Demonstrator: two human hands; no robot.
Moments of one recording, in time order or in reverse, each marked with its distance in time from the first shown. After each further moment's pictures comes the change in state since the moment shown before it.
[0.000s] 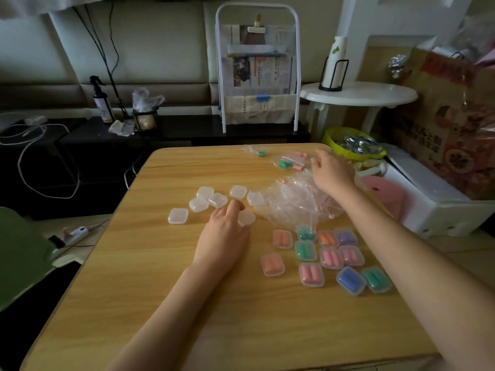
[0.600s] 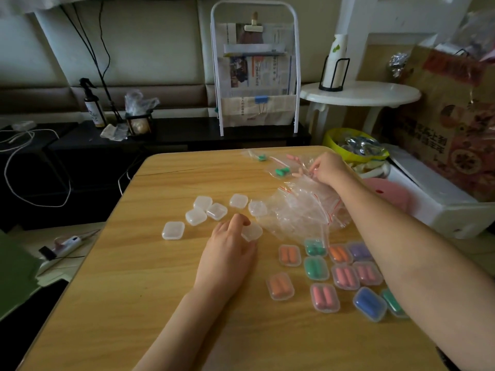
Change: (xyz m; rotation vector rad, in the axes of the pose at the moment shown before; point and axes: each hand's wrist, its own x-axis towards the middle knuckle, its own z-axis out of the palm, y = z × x) left_hand 0.006 -0.008 0.013 -0.077 0.041 0.068; right_hand 0.075 0.016 0.043 0.073 -0.108 0.086
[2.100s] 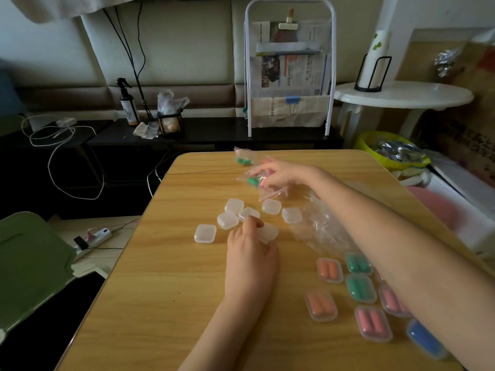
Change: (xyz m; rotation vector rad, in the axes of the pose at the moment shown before) left_hand 0.003 -0.003 -0.002 -0.085 0.175 -0.207; right_hand -0.005 -0.137 0.054 0.051 -0.675 -0.499
